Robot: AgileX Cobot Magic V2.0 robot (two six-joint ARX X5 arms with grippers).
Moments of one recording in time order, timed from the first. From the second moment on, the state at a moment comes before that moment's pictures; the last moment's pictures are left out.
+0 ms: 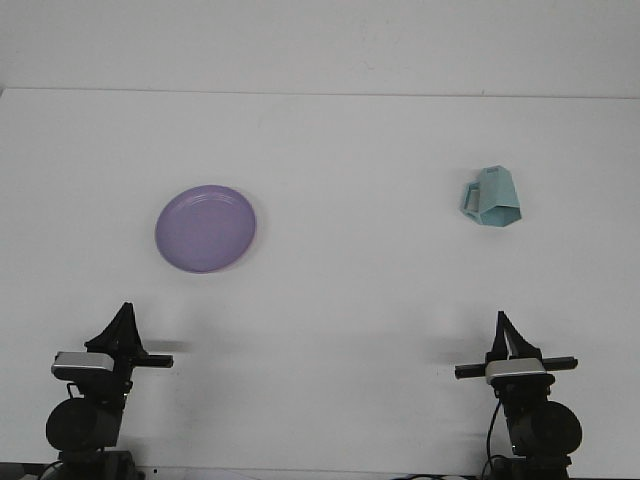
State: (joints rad) left arm 0.02 0.00 0.03 0.17 0.03 0.03; right arm 0.02 0.00 0.02 -0.01 -0.03 -0.18
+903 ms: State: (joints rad) left arm 0.02 0.00 0.03 0.17 0.03 0.00; right arm 0.02 0.00 0.02 -0.01 -0.03 -0.13
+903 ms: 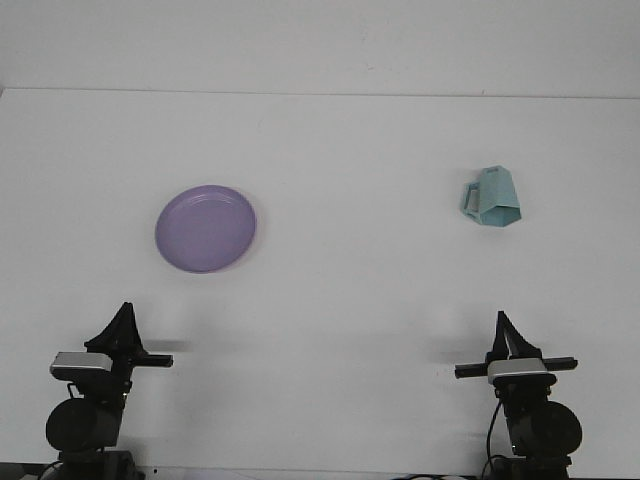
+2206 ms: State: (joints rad) left arm 0.02 0.00 0.03 0.17 0.03 -0.12; right arm -0.13 1.04 0.46 0.41 0.05 -0.32
